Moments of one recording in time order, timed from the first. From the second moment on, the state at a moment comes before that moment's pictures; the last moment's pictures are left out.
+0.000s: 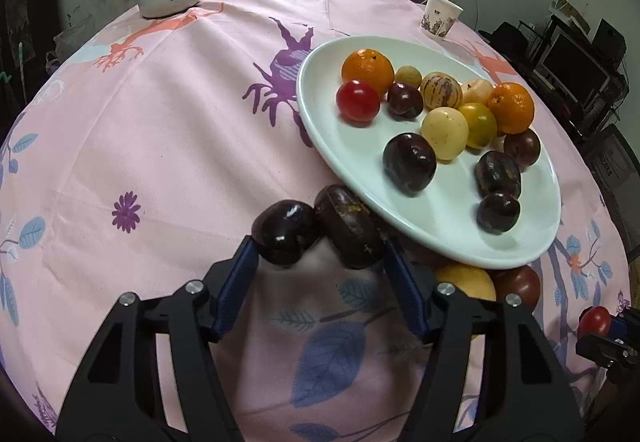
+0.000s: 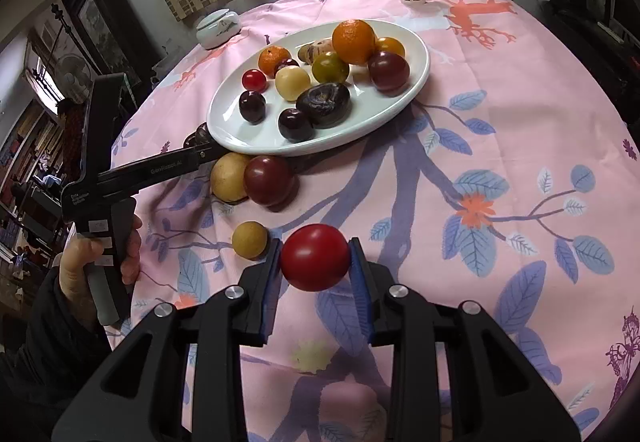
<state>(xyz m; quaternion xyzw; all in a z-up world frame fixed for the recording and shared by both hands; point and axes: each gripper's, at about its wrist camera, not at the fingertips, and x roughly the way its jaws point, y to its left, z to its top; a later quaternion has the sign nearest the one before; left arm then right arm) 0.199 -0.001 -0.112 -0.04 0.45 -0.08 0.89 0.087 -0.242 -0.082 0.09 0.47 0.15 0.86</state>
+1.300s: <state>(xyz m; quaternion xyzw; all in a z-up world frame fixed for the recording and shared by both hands) 0.207 0.016 -0.097 0.13 0.43 -0.15 0.88 0.083 -0.231 -0.072 0.08 0.48 0.16 0.86</state>
